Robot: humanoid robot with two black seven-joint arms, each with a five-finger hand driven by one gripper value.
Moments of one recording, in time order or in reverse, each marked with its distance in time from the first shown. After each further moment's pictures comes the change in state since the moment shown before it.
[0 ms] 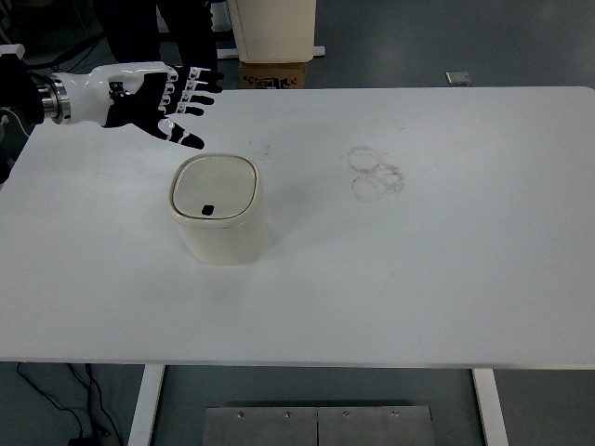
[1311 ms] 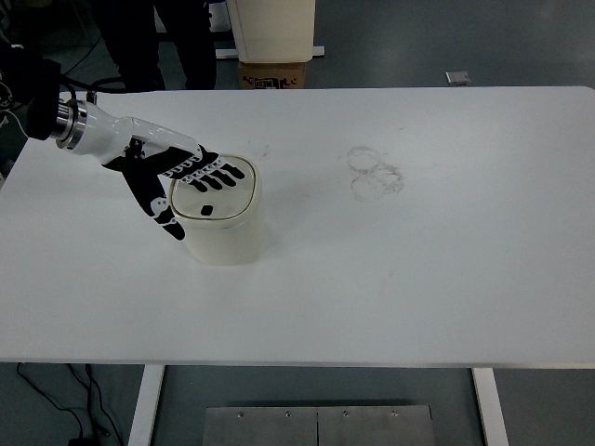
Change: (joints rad) left arm -0.256 -0.028 0.266 -0.200 0.264 -0.130 0.022; right arm 0.000 0.000 0.000 0.000 0.000 0.000 0.000
